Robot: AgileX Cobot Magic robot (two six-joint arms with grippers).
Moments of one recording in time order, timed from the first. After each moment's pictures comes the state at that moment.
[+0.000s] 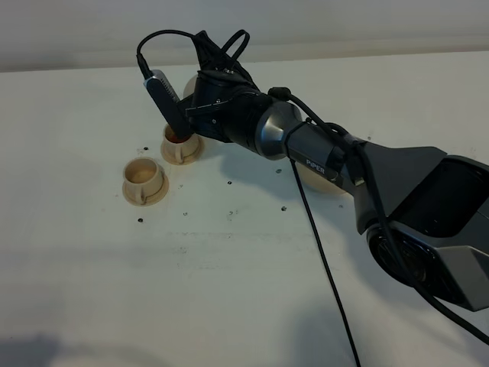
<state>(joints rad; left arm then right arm) -0.04 -0.01 -0.51 -0.01 1.04 -0.10 0.78 2.50 -2.18 -0.94 0.82 -0.82</state>
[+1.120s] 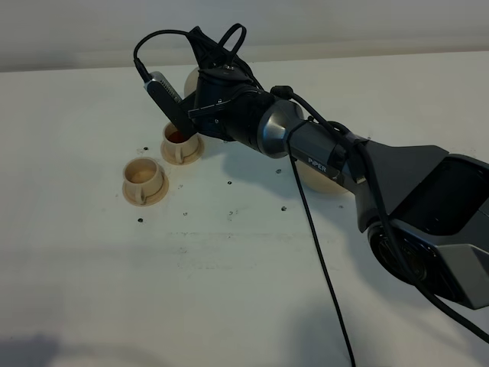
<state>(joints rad) -0.04 -0.01 -0.51 -0.01 1.04 -0.10 0.77 2.50 -2.18 -1.00 0.79 -0.89</state>
